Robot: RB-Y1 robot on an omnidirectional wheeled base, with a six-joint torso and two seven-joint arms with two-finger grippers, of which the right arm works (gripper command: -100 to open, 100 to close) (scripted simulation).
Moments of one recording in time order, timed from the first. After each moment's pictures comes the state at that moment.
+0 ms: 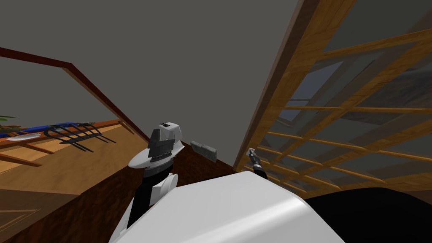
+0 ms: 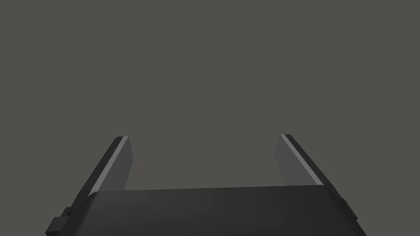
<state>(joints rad) -0.01 -0.10 -0.92 -0.65 0.53 -0.99 0.69</state>
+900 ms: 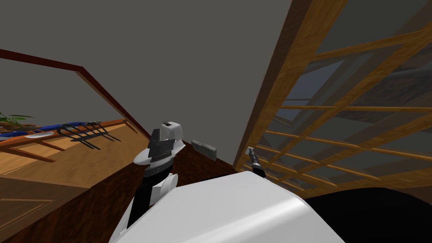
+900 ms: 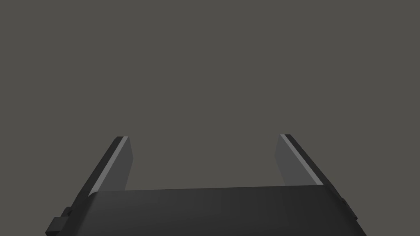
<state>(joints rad) -0.01 -0.12 -0.83 -0.65 0.42 -0.98 0.47</state>
